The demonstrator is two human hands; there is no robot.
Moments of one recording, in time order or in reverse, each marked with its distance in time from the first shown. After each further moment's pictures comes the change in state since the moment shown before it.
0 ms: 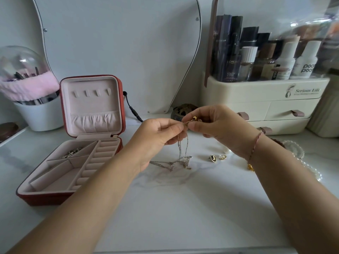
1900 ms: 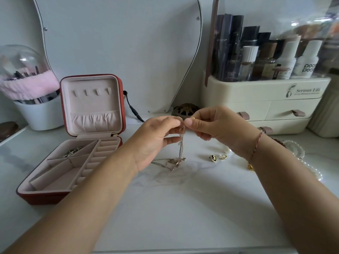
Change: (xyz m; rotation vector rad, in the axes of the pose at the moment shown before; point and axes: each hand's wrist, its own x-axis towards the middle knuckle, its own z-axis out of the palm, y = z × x) left_hand 0.009 -0.004 -0.002 -0.202 -0.114 -0.023; right_hand -0.004 -0.008 0.001 0.035 -0.046 0.030
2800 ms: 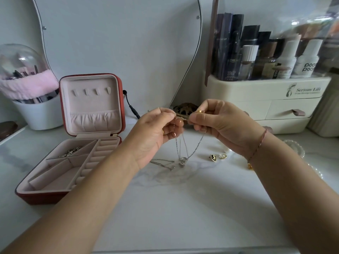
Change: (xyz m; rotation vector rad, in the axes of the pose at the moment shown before) left_hand -0.002 0.008 0.004 -0.218 0.062 0.081; right_hand 0.004 0.002 -0.003 0.438 0.063 0.054
